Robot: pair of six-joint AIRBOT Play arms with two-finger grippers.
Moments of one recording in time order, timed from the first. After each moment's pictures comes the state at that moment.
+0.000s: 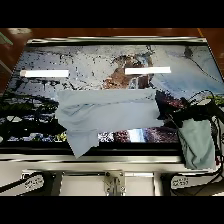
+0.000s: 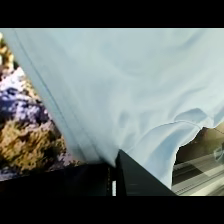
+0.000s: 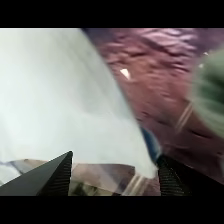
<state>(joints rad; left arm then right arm) 0.34 -1.27 0.59 0.73 -1.11 -1.10 -0.36 -1.64 1.00 -0.95 1.24 1.35</state>
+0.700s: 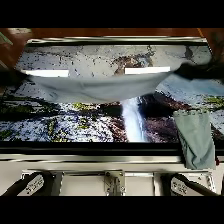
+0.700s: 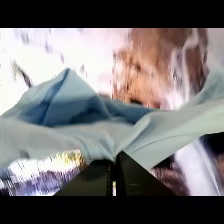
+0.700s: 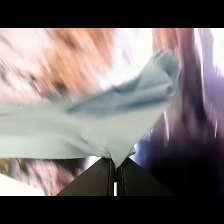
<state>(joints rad) 0.34 -1.02 1.38 0.77 -1.20 -1.11 -0.25 -1.27 1.51 -0.88 1.17 1.18</state>
